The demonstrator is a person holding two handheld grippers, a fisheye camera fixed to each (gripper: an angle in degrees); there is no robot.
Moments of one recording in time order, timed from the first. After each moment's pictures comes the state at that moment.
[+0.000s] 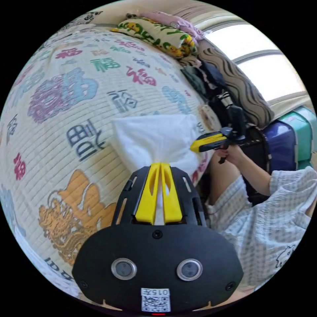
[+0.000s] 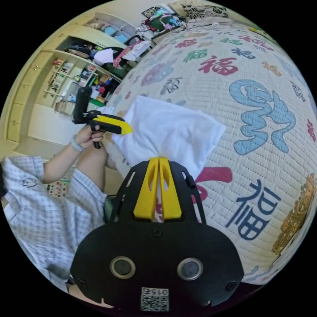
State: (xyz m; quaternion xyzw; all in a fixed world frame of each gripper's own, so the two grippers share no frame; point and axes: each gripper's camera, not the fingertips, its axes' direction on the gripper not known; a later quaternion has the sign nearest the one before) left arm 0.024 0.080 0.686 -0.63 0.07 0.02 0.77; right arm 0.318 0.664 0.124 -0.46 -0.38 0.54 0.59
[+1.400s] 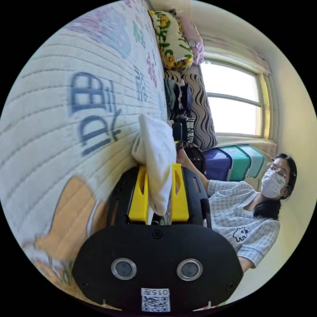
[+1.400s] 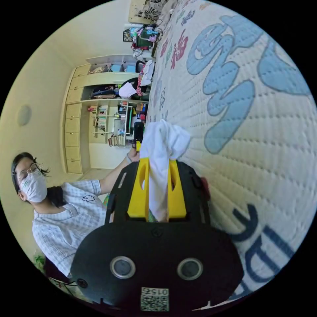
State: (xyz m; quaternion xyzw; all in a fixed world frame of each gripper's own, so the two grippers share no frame) left arm -0.197 0.265 0.734 -0.61 0.30 -0.28 0.68; right arm 0.322 0.851 0.183 -0.27 -0.47 0.74 0.40
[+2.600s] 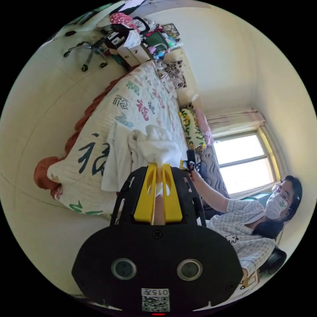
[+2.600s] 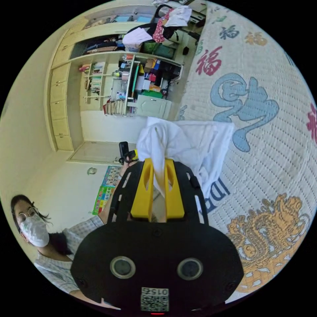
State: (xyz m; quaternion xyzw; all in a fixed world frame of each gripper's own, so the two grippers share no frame) left arm -0.455 0.149 0.157 -0.30 0.02 -0.32 0.90; right arm 0.077 0.612 0.447 -0.31 -0.60 0.63 0.38
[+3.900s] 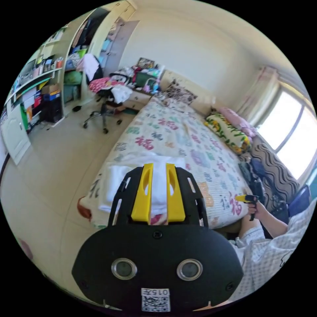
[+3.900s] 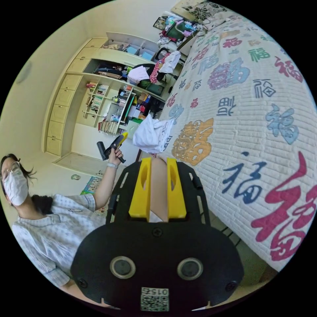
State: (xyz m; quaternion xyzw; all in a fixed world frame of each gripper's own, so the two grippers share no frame) left arm -0.181 0.027 0.187 -0.26 -0.20 -0.04 0.94; right arm 0.087 0.609 0.135 -0.30 -0.45 0.67 0.52
